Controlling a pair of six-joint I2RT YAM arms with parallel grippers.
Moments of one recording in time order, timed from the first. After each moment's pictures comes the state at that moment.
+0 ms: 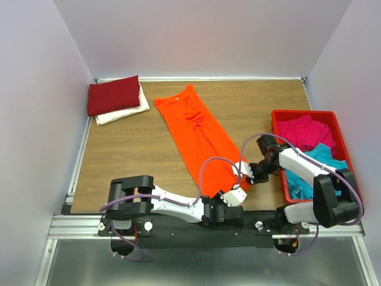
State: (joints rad) left arm -1.58 1.79 1.04 -0.42 -0.54 -0.61; right arm 0.27 1.36 0.67 -0.83 -0.51 -1.52
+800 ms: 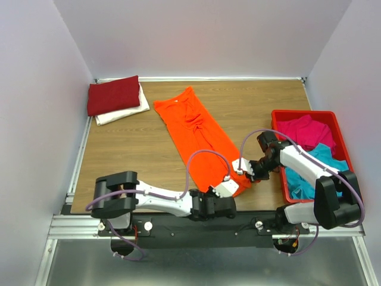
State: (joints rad) left arm -1.54 1.69 0.95 -0.38 -0.52 -0.61; right arm 0.27 1.34 0.70 -0.90 -0.52 -1.50
